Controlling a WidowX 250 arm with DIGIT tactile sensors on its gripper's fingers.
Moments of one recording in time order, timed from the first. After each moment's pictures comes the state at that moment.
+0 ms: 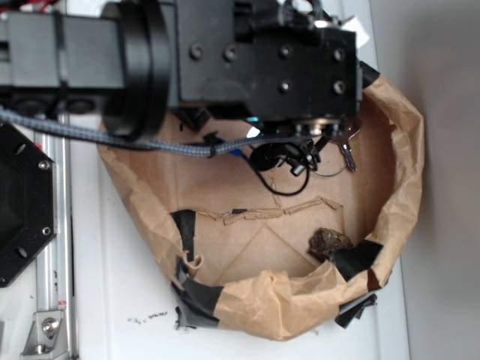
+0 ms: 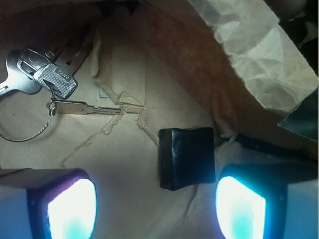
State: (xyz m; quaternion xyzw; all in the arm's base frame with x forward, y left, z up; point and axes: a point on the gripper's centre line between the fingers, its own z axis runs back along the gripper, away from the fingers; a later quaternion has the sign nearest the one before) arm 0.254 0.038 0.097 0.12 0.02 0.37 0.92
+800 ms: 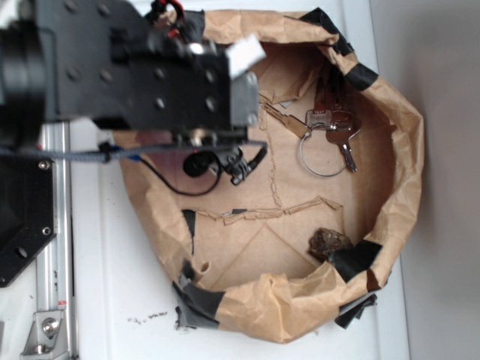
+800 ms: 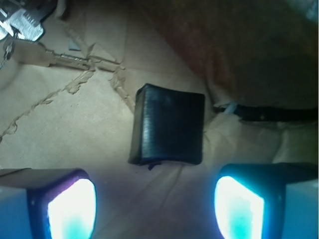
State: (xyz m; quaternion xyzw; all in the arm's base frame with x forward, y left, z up) arm 0.210 0.051 0.075 0.10 0.00 0.34 0.94
